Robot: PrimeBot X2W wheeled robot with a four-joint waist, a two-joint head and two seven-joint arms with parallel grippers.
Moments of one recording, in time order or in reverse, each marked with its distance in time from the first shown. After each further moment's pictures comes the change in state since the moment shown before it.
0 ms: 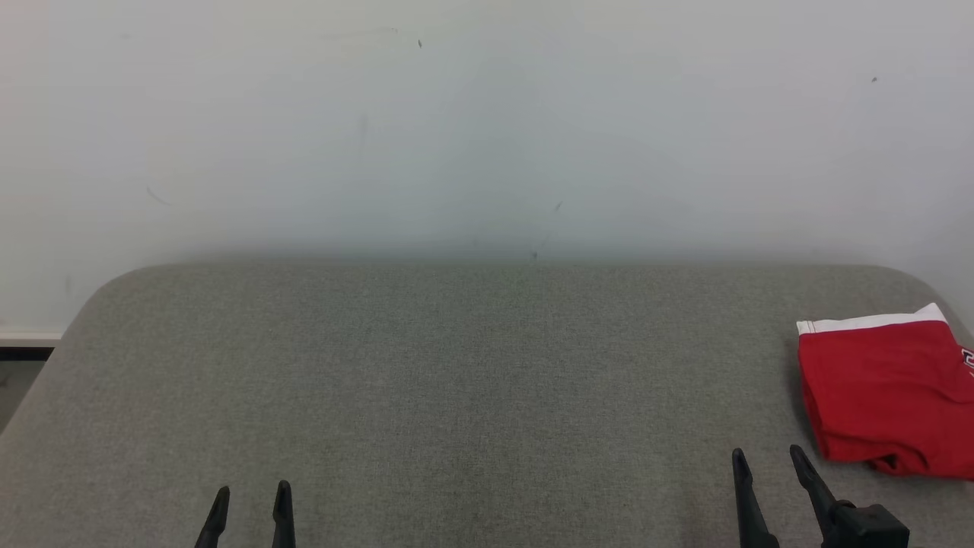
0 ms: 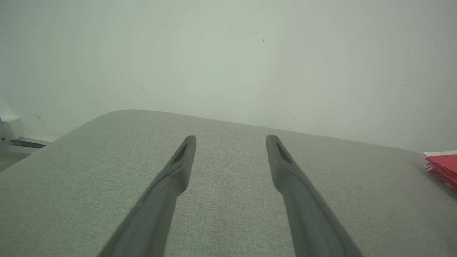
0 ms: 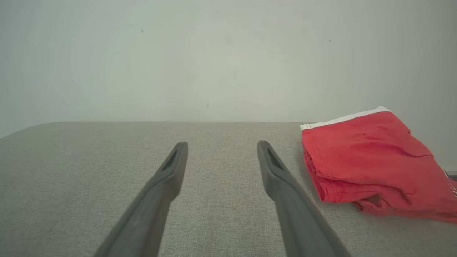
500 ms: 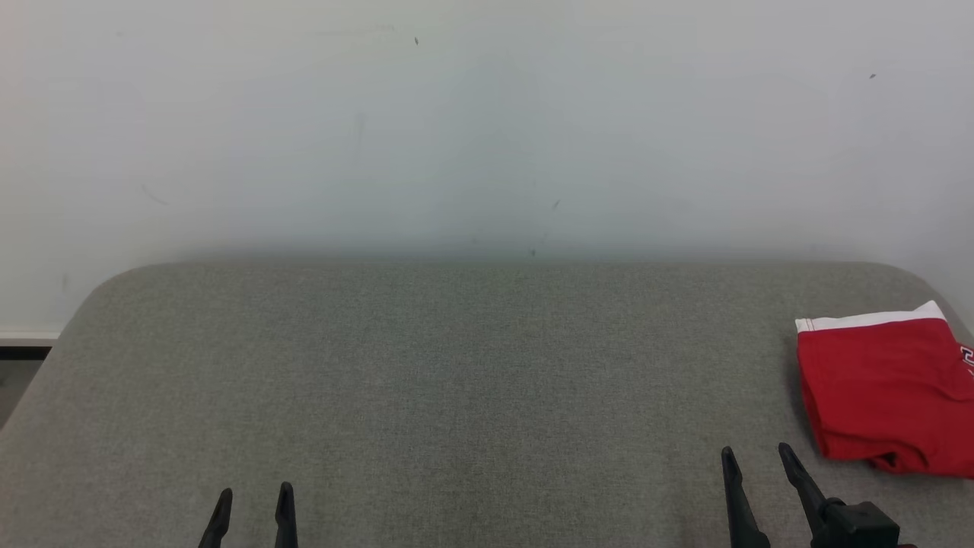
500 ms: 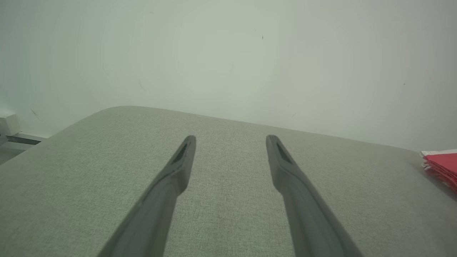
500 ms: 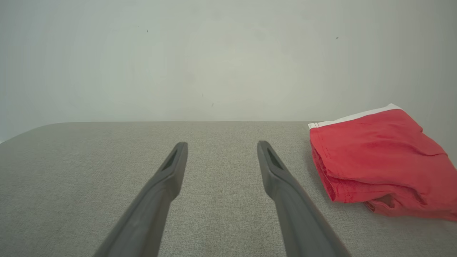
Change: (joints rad) left arm -0.001 -0.006 0.004 0.008 -0.005 -0.004 0.000; right arm -0.013 0.000 0.027 0.017 0.014 0.000 -0.008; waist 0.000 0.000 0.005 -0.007
